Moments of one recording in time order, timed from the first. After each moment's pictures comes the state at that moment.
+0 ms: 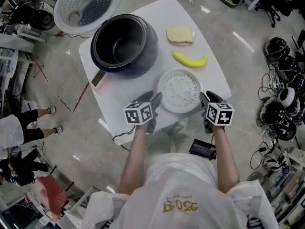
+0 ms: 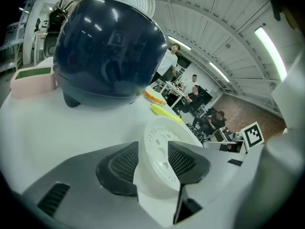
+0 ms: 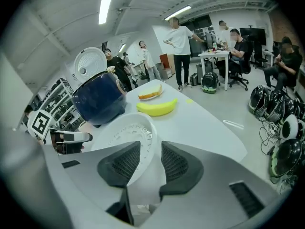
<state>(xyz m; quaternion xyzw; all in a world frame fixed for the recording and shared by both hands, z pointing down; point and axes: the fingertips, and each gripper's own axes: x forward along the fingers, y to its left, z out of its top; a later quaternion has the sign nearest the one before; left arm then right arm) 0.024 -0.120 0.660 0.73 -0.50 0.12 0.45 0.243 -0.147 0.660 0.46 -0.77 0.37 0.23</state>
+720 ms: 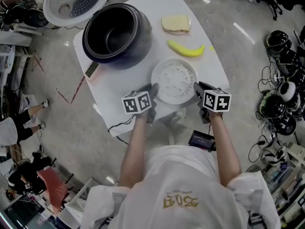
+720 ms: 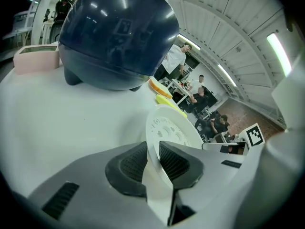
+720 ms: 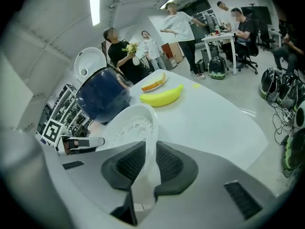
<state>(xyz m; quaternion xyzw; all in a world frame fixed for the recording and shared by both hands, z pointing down) 0.047 -0.119 0.693 0.69 -0.51 0.11 0.50 0.236 -0.149 0.684 0.39 -0.78 0.43 0.23</state>
